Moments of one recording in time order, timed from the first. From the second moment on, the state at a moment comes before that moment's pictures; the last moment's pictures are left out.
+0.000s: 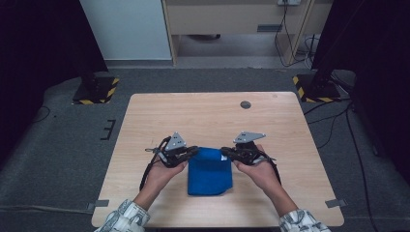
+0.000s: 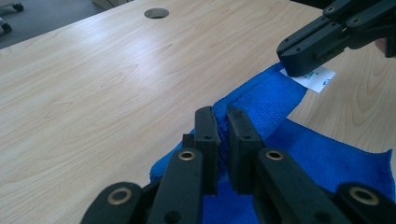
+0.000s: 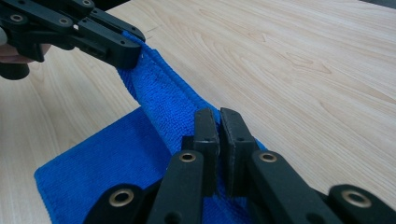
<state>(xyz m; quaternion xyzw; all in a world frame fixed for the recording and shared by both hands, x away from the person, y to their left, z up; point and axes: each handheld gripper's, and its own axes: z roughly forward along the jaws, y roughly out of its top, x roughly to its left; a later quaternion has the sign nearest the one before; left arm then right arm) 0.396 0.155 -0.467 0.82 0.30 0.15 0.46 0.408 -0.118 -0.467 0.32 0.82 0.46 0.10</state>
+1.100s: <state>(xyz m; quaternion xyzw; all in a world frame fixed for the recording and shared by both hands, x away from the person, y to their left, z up) 0.362 0.162 -0.479 0.81 0.30 0.15 0.48 0.382 -0.119 -0.472 0.29 0.83 0.47 0.10</state>
